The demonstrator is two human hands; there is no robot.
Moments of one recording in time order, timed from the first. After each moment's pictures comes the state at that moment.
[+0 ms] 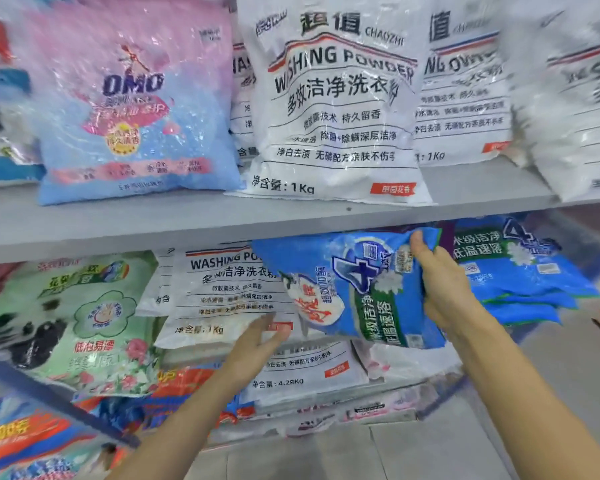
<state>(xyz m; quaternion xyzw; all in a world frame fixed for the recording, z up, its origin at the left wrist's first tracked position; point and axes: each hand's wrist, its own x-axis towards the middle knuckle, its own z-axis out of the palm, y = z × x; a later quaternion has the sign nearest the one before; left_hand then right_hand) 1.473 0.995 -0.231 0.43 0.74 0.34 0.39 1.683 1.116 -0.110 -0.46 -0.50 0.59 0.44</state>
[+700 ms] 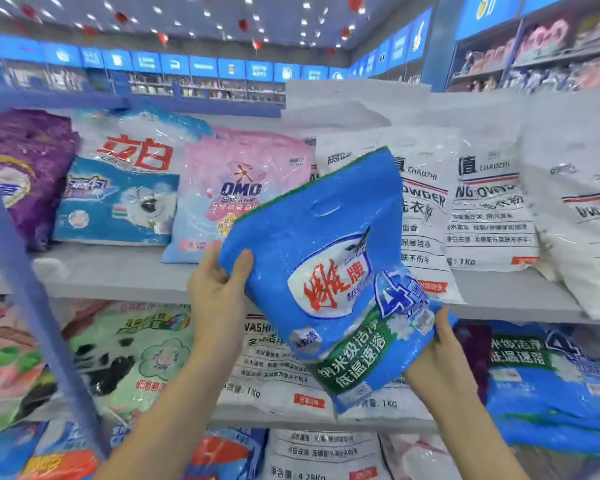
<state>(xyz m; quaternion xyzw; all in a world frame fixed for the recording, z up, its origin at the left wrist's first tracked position) 1.448 0.956 -0.032 0.31 0.47 0.82 0.09 1.651 1.112 -0.117 0.01 -0.36 0.86 0.37</state>
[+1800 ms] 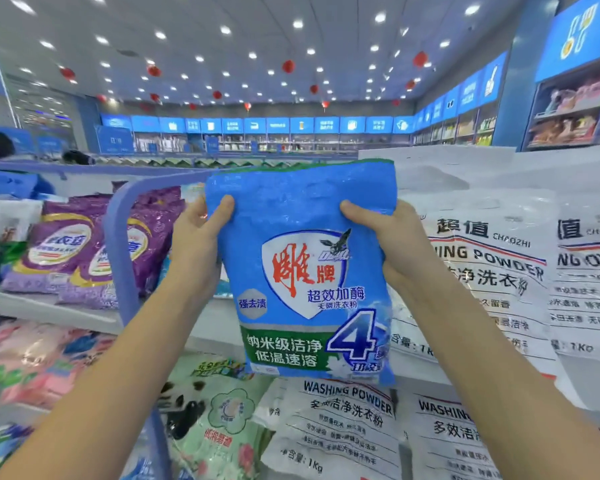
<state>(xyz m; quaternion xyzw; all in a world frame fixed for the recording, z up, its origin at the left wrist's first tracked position) 1.336 0.920 0.081 0.38 0.44 0.81 0.03 1.492 1.061 0.104 -0.02 -0.62 0.67 0.41</state>
